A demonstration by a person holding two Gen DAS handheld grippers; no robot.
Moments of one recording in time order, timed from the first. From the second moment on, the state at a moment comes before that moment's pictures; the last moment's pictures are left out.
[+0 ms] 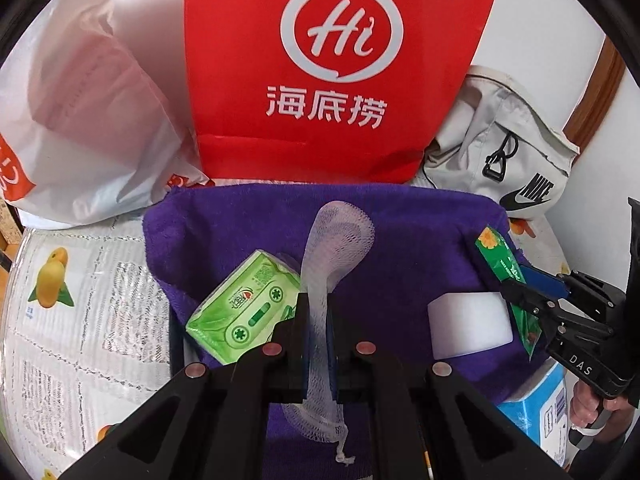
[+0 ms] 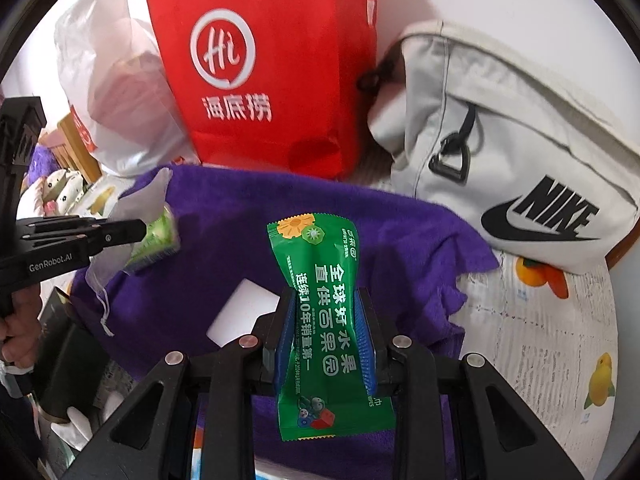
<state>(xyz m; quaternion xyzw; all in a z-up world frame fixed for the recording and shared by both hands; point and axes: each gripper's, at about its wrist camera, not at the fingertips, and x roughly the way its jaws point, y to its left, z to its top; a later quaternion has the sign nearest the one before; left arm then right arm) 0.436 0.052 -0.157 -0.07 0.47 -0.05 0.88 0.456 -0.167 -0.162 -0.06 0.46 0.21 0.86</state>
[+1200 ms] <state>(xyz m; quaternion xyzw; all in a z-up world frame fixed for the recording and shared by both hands) 0.351 0.062 -0.088 -0.06 0.42 -0.02 0.91 0.354 -0.185 -0.118 -0.02 0.44 0.21 0.87</state>
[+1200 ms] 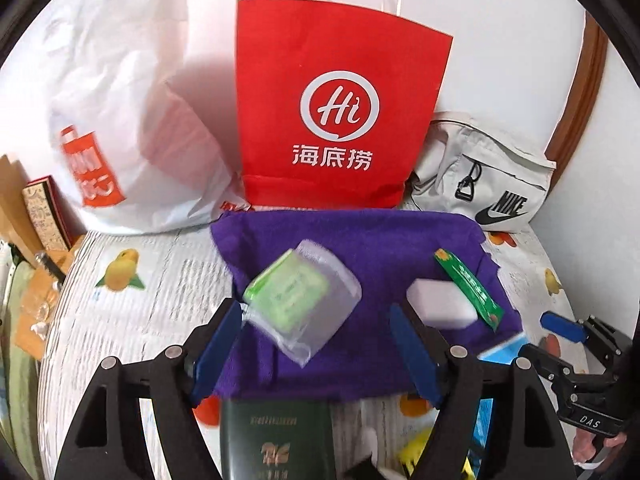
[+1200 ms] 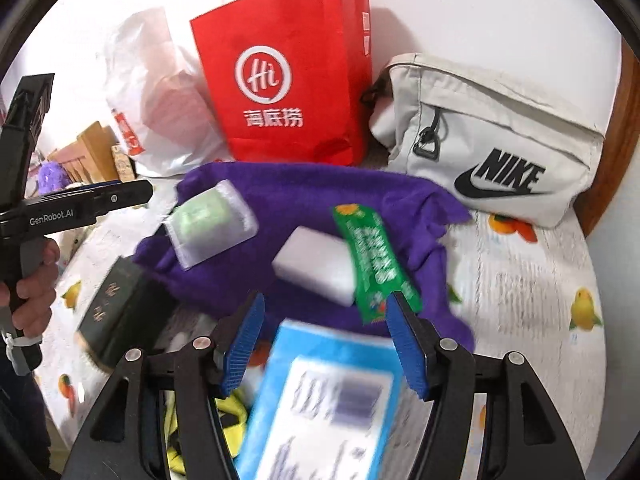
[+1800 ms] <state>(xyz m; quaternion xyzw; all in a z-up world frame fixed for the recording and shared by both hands) 0.229 0.084 -0.113 -0.08 0.45 0.00 0.89 0.224 -0.130 -0.135 -0.04 0.45 0.24 0.86</state>
